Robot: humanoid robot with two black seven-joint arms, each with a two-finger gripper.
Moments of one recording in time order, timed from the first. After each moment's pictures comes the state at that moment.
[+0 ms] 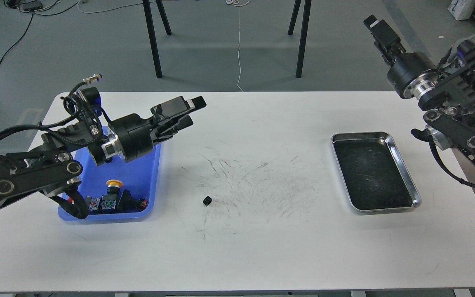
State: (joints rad) left arm -1.02 0.71 0.02 -1.40 0.76 -0.01 -0.49; right arm 1.00 -0.51 0.27 0.80 -0.73 -0.21 0.43
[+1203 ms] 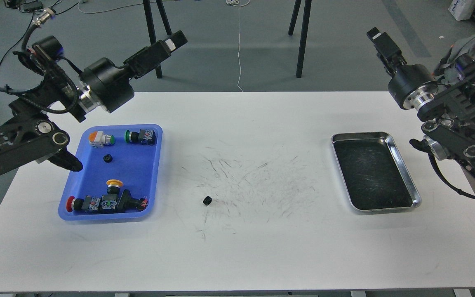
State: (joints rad) left arm -1.02 0.74 -0.24 -1.35 0.95 0.24 -0.49; right arm 0.95 -0.51 0.29 0.79 -0.73 -0.24 0.43
